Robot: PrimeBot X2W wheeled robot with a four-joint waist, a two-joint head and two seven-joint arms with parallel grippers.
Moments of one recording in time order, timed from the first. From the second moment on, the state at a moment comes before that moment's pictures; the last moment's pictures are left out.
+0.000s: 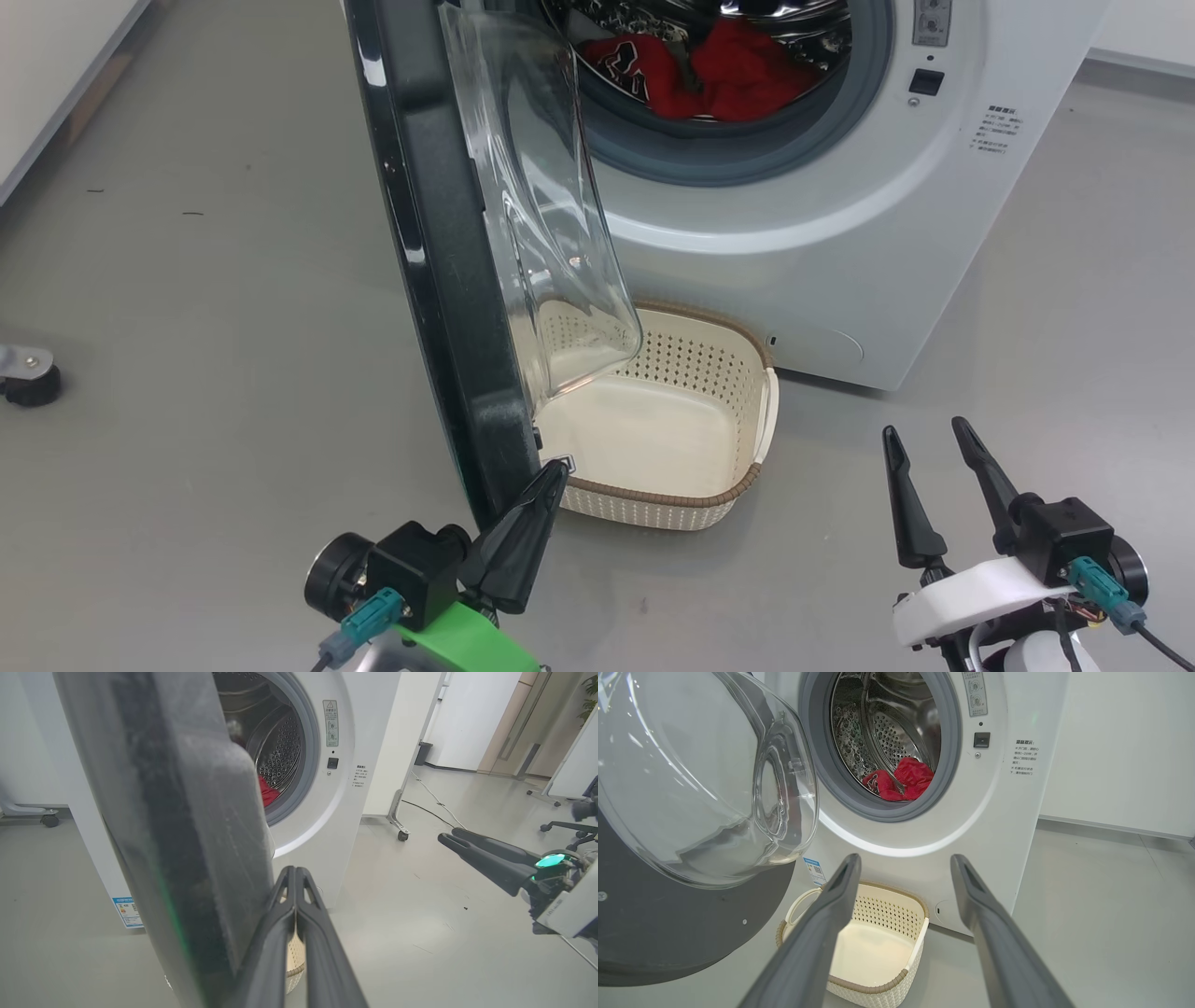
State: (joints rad) left arm -0.04 0.06 -0.49 -0.05 -0.36 -0.07 -0.05; right arm 0.02 -0.04 0.10 0.18 0.21 0.07 -0.26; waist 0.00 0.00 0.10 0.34
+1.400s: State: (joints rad) left arm -0.01 0.08 -0.26 0.03 -0.40 0.07 -0.14; right arm 0.02 -0.04 0.09 0.17 0.21 0.08 -0.26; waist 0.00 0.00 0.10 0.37
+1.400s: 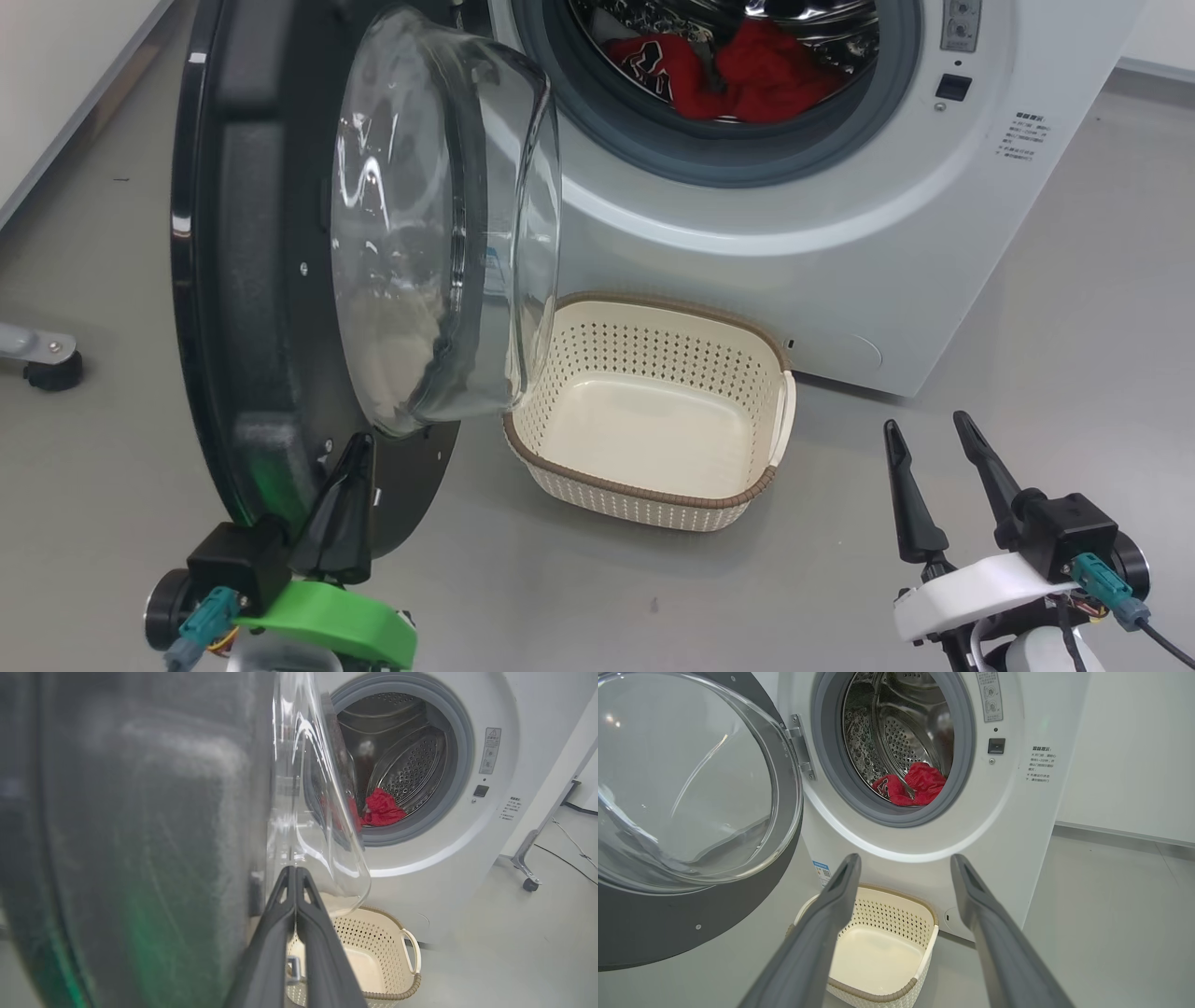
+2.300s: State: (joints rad) left arm -0.07 0.11 -0.03 0.12 -0.49 0.09 -0.21; right arm 0.00 -0.04 0.08 0.16 0.19 0.07 -0.26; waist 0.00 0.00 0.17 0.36
